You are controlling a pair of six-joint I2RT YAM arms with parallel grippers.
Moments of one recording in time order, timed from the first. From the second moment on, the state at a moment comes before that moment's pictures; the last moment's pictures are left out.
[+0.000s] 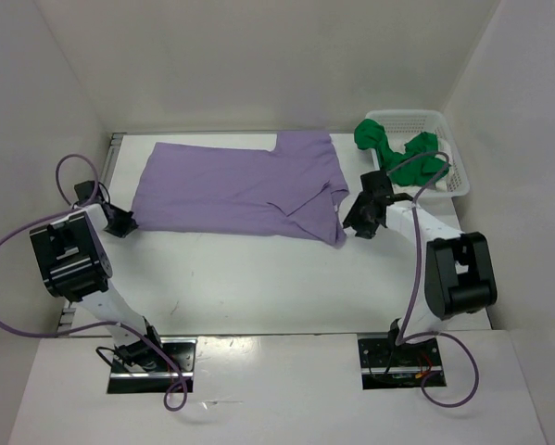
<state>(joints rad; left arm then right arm) 0.46 1.79 1.01 -0.23 0.12 -0.74 0.19 1.53 0.96 -0.47 0.05 0.73</state>
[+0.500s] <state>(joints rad) 0.46 1.77 0.99 -0.21 0.13 -0.73 0.19 1.65 0.97 -0.34 -0.17 0.70</state>
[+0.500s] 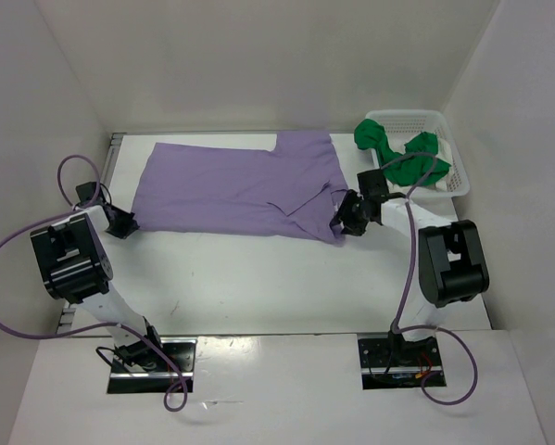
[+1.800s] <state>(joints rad) 0.43 1.75 0.97 -0.22 0.15 -0.73 0.19 1.84 1.24 -0.31 -0.09 0.68</state>
